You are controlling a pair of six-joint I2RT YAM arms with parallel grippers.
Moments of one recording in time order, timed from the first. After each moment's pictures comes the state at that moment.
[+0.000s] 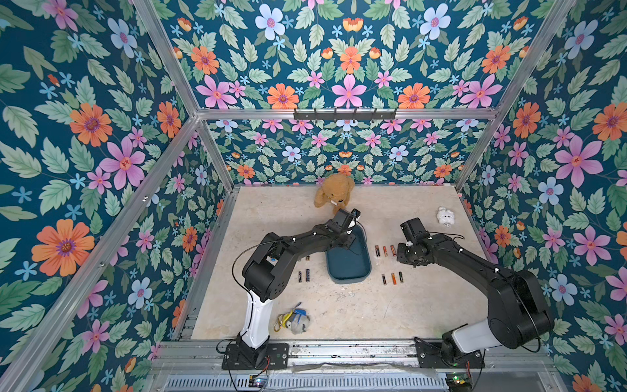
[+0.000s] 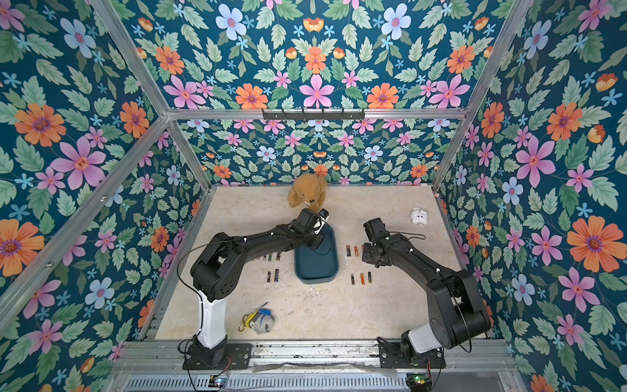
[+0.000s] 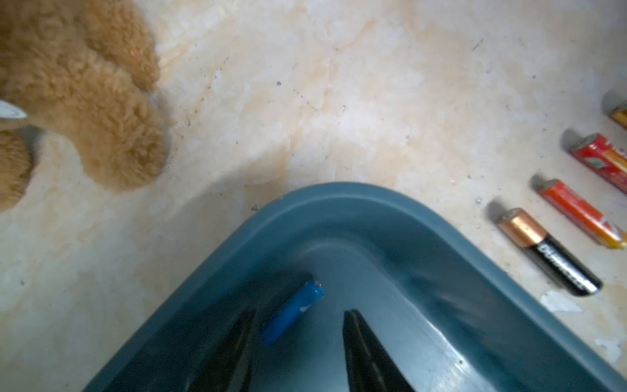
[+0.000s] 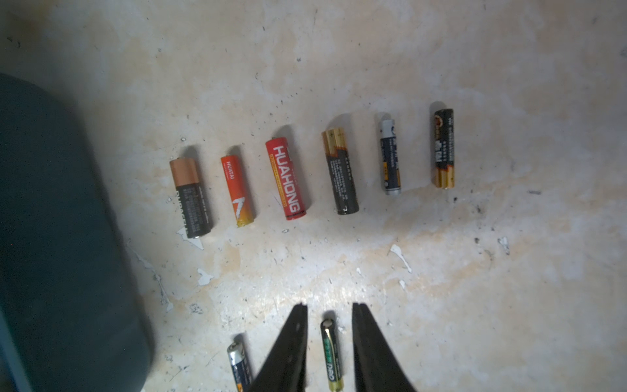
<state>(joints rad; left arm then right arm) -0.71 2.03 1.37 -0.17 -0.07 0.06 0.39 1.48 0.92 -0.62 0.09 0.50</state>
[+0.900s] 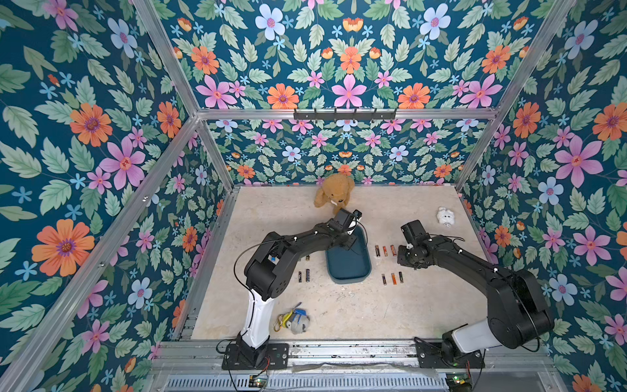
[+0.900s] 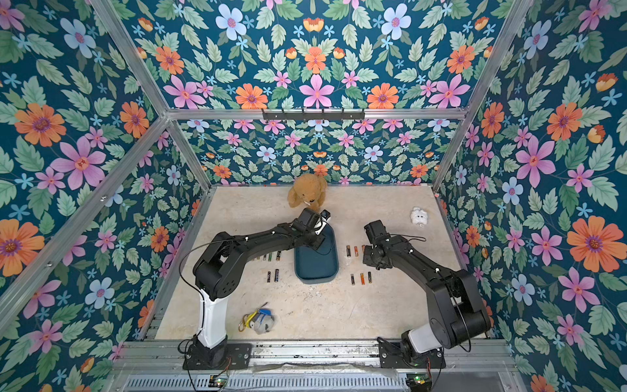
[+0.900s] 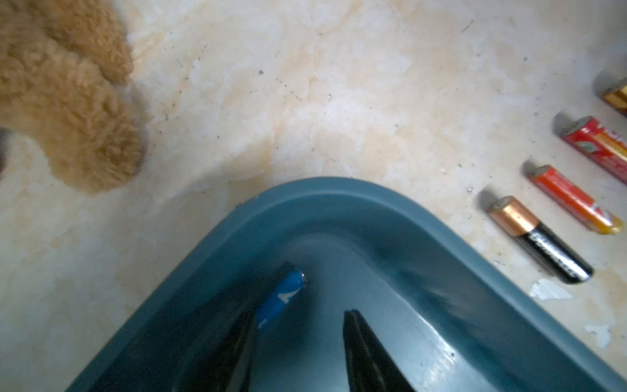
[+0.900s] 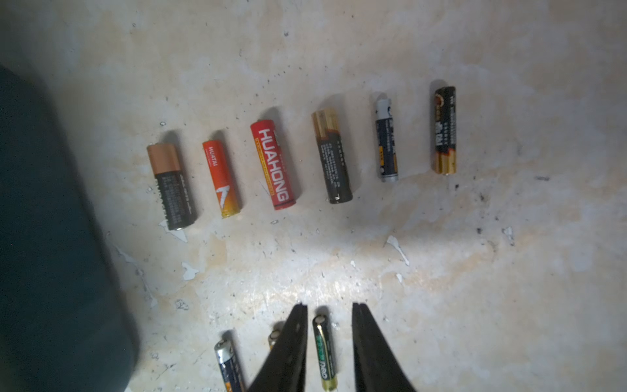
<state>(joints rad) -0.71 2.04 1.39 -0.22 -0.04 0.08 0.39 1.48 0.89 -0.62 0.08 0.50</state>
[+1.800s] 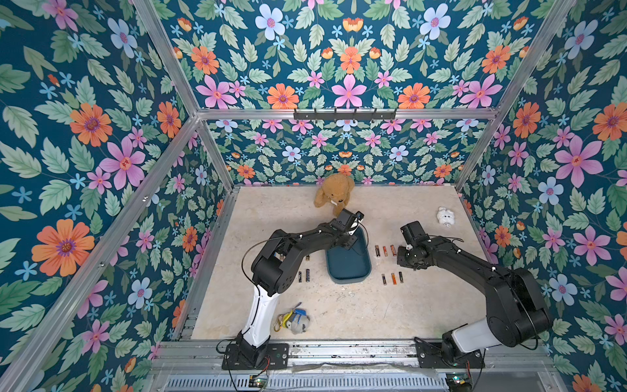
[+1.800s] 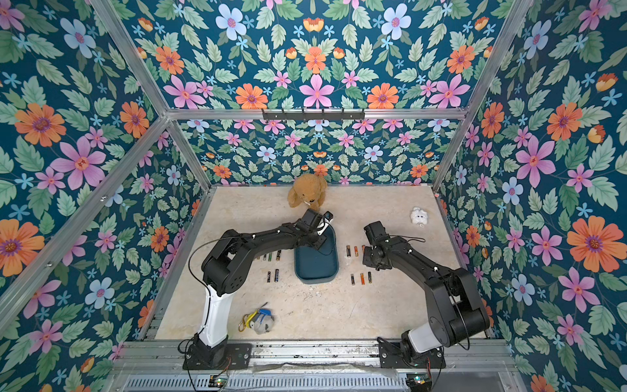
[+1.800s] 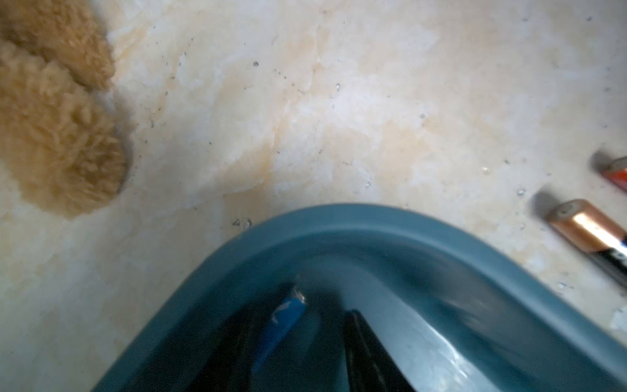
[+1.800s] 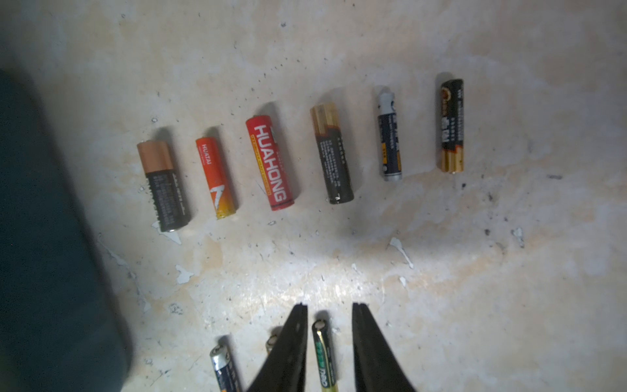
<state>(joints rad) -0.71 2.13 1.44 -0.22 -0.07 0.14 0.39 1.49 0.88 -0.60 0.08 0.51</state>
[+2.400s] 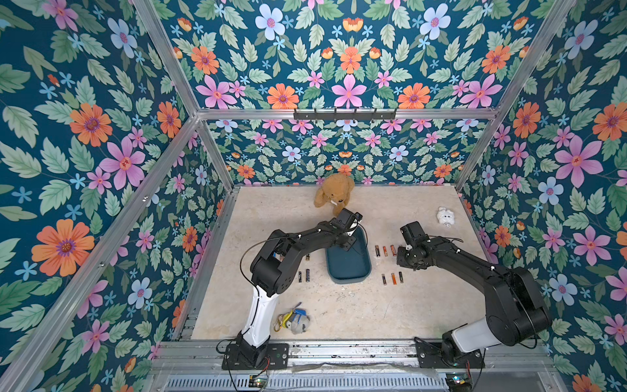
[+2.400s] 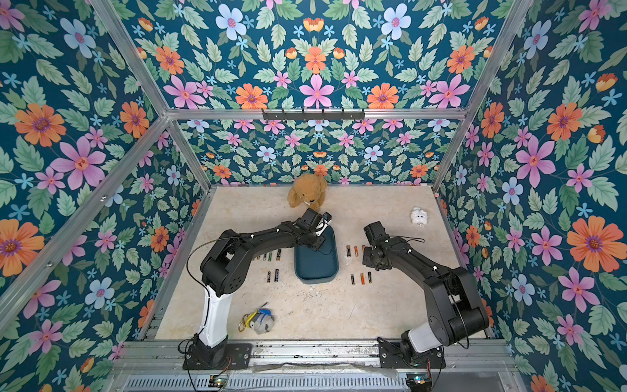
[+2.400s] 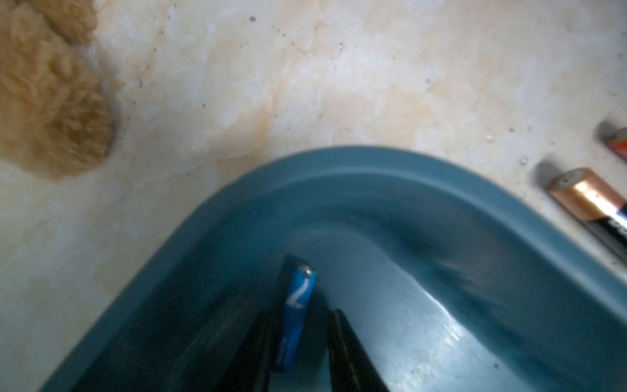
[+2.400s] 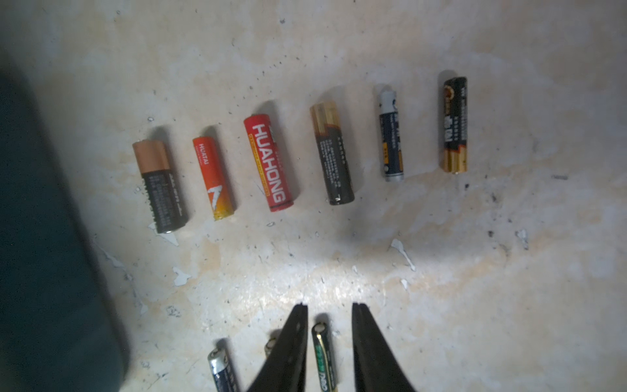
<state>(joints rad) -0.71 2.11 1.46 -0.33 -0.06 0.11 0.39 1.50 0.87 -0.59 0.08 0.51</state>
